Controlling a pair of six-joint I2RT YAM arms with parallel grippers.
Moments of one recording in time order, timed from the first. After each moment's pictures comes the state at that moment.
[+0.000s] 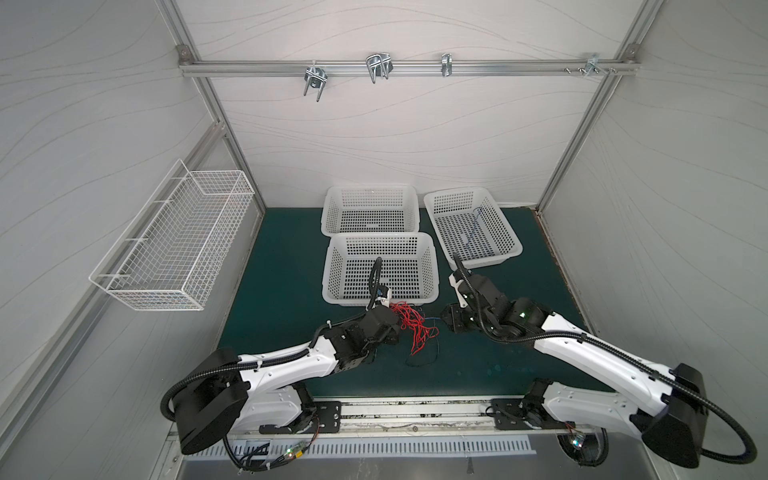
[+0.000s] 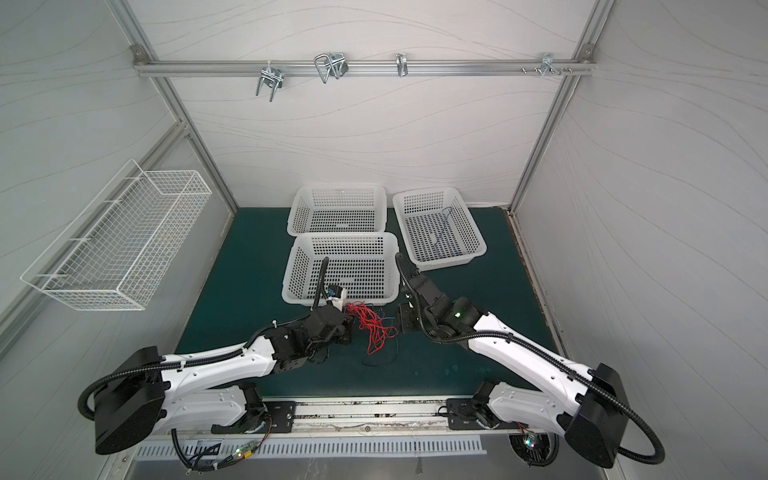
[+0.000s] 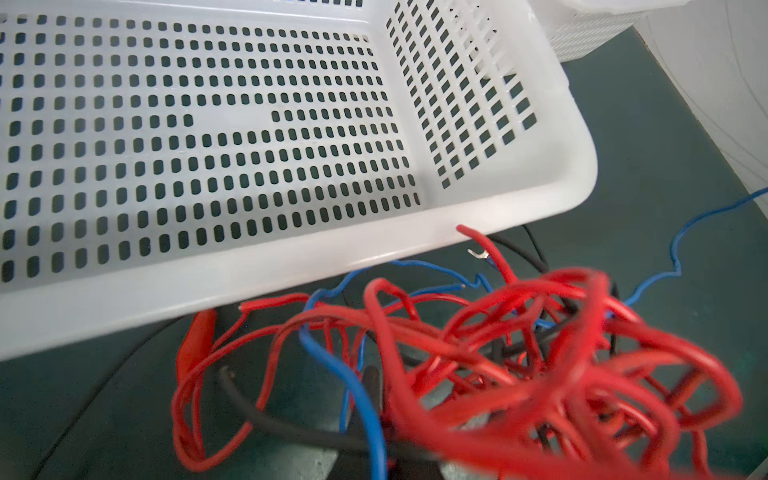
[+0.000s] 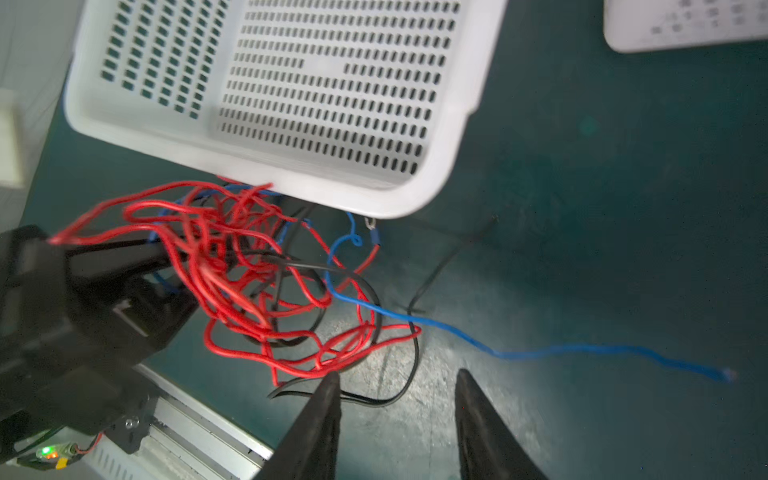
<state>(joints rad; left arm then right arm) -0.95 1.19 0.52 -0.08 -0.31 -0.66 0.89 1.07 0.83 -0.70 0.06 0.63</state>
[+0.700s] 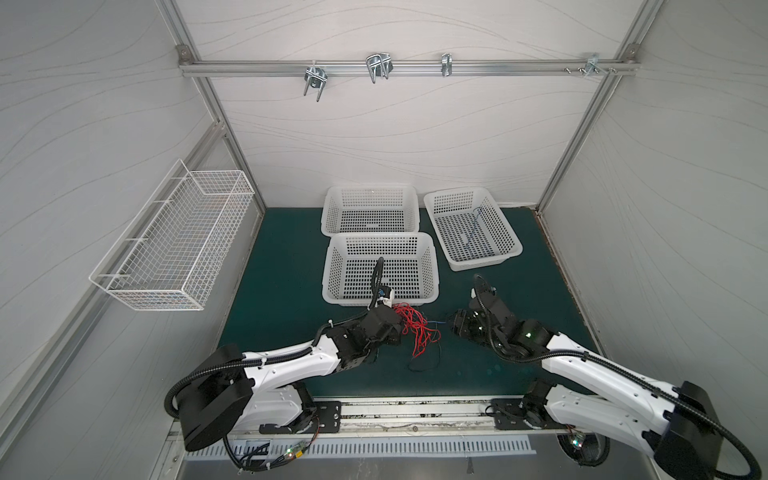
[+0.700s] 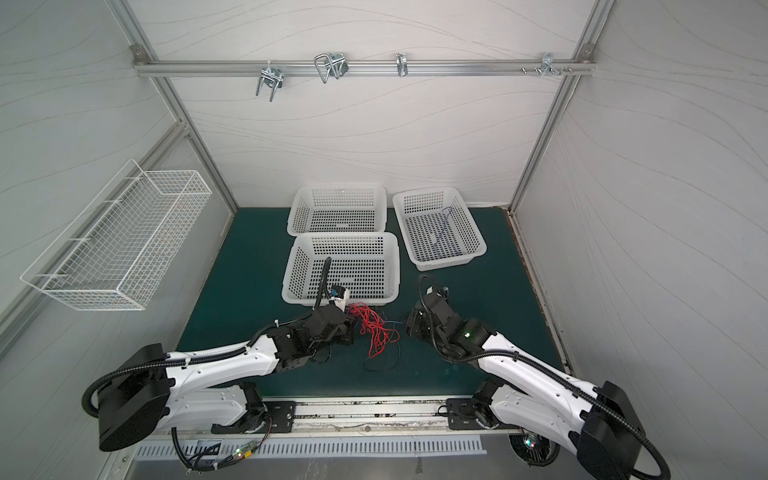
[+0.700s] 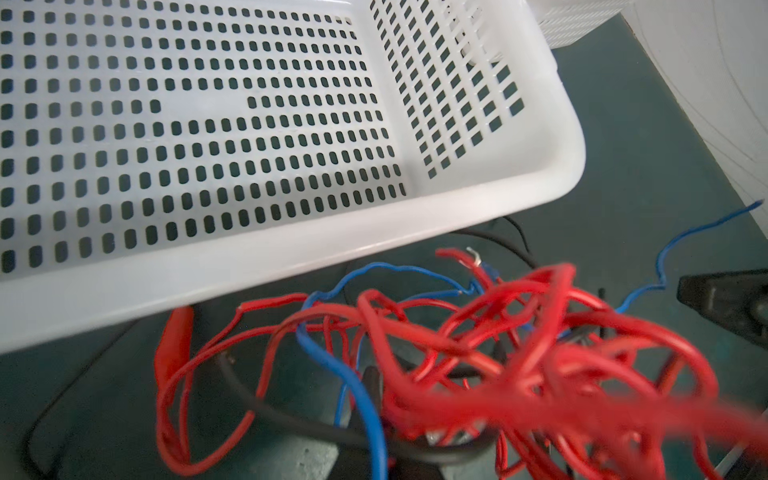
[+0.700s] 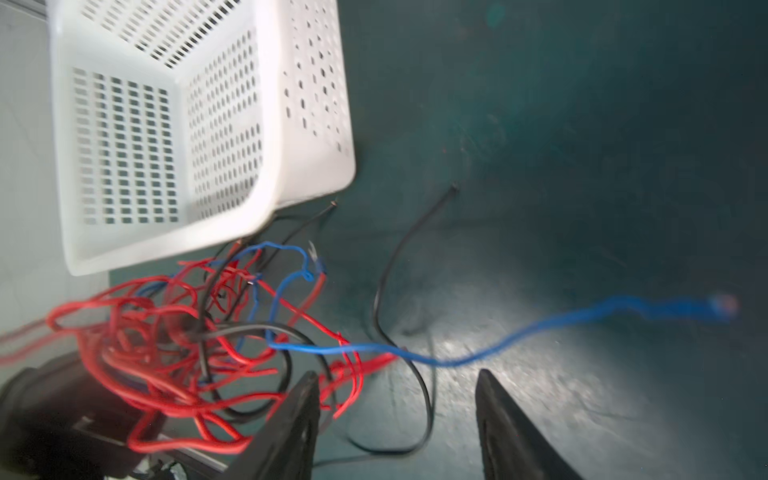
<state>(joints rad) -0.95 1.21 0.53 -0.06 -0.26 -0.67 0.84 0.96 0.58 -0.46 0.07 1.01</state>
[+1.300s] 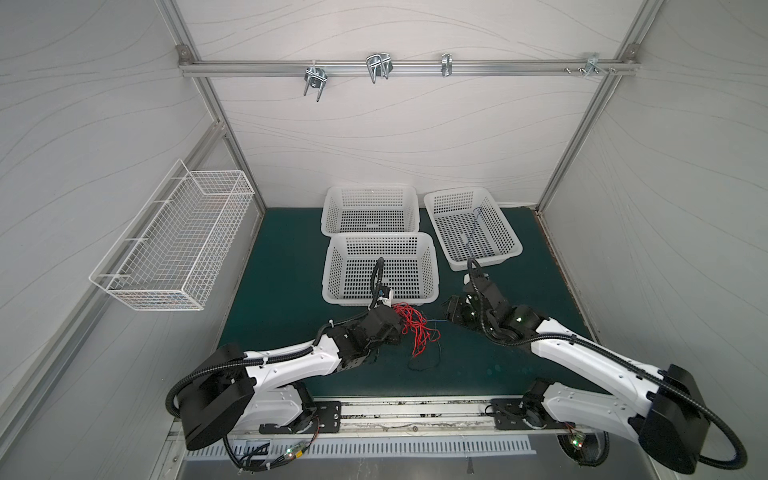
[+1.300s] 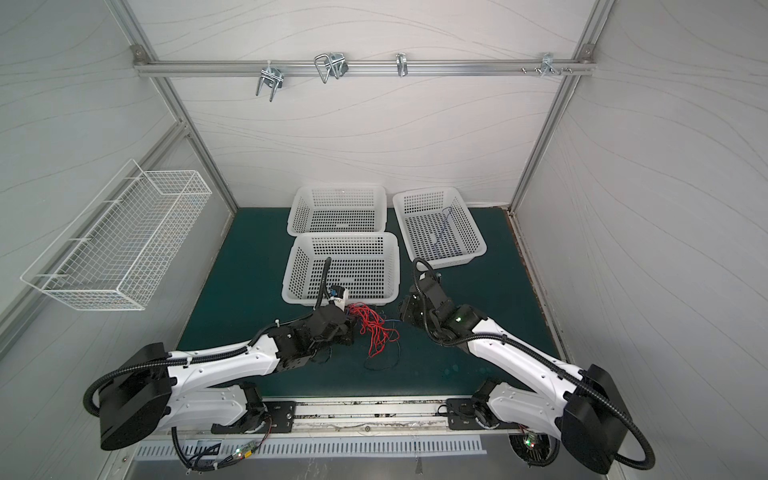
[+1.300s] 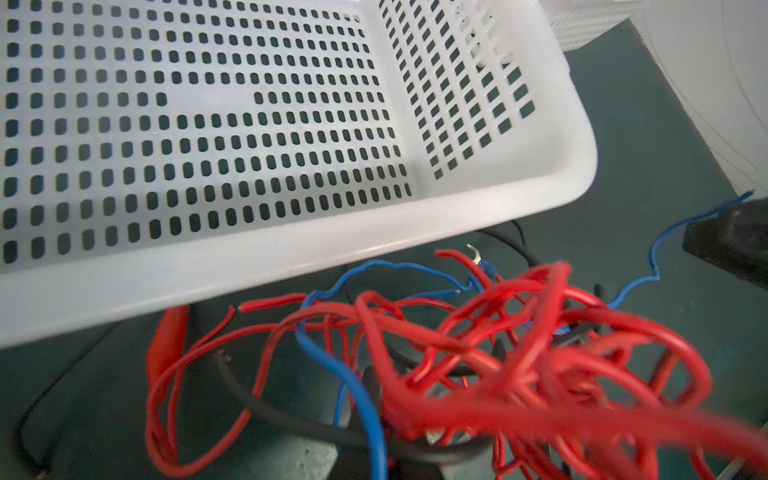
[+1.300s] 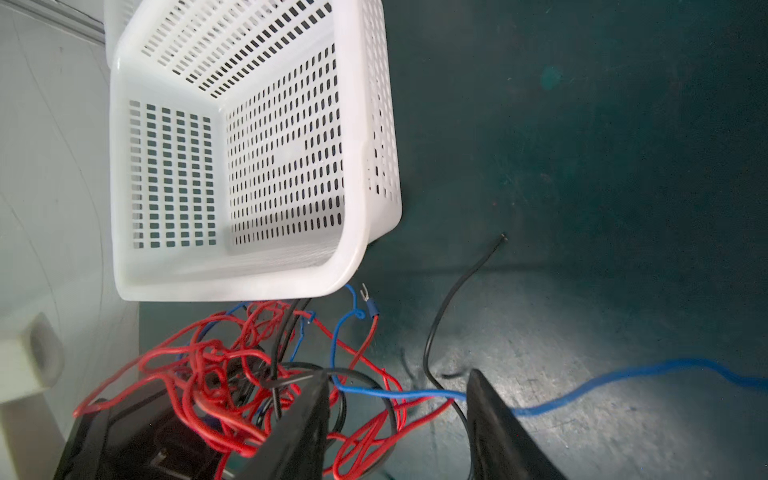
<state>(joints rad) -0.95 1.23 0.53 -0.06 -0.28 -0.70 0.81 1.08 0.71 -0.45 0.03 0.94</state>
